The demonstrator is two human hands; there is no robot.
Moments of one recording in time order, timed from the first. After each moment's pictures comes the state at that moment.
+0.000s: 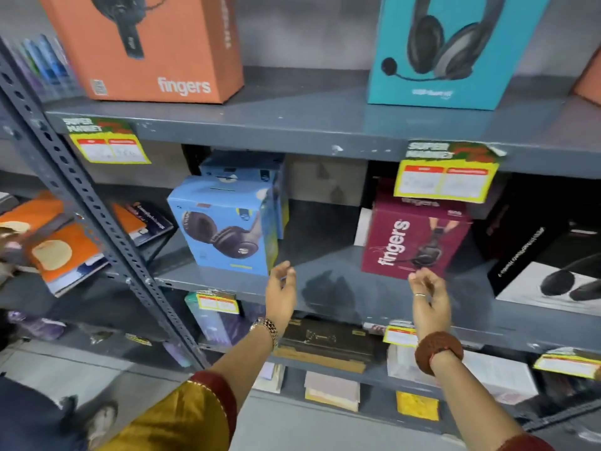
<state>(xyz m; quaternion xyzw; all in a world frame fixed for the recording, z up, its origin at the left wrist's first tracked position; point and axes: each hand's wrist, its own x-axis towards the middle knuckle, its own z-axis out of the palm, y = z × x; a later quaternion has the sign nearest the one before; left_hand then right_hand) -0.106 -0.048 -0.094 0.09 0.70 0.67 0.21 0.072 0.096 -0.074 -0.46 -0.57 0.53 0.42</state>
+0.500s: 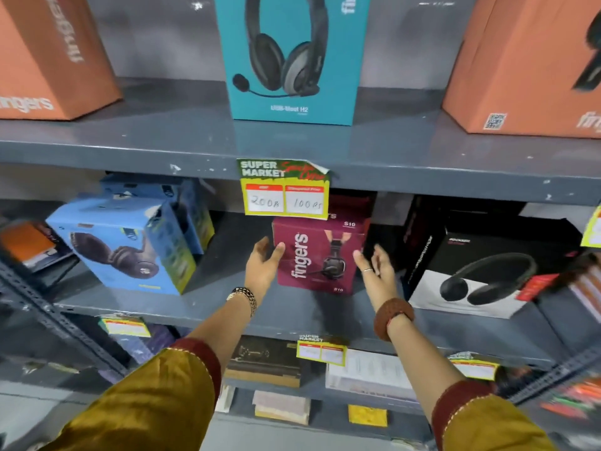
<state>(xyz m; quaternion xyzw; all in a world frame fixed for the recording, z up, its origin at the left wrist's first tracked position) -0.055 0.113 -0.054 0.16 0.70 0.65 0.24 0.119 0.234 -0.045 -0.39 -0.59 0.63 0.33</state>
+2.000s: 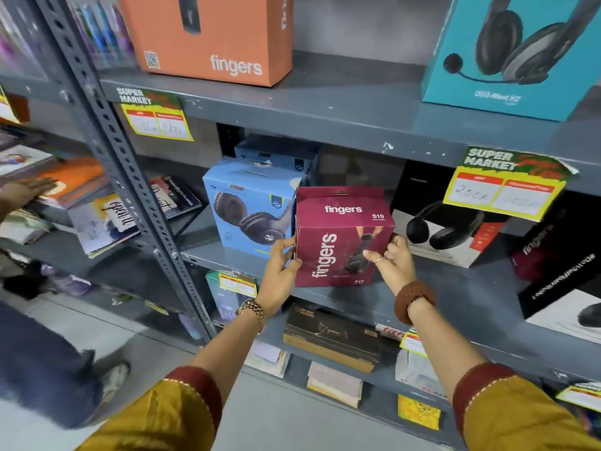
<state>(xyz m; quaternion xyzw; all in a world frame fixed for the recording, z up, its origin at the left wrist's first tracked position) -0.132 -0.088 -0.064 0.21 0.66 0.69 0.22 -0.026 0.098 -0.044 -0.34 -0.69 0.60 0.24</state>
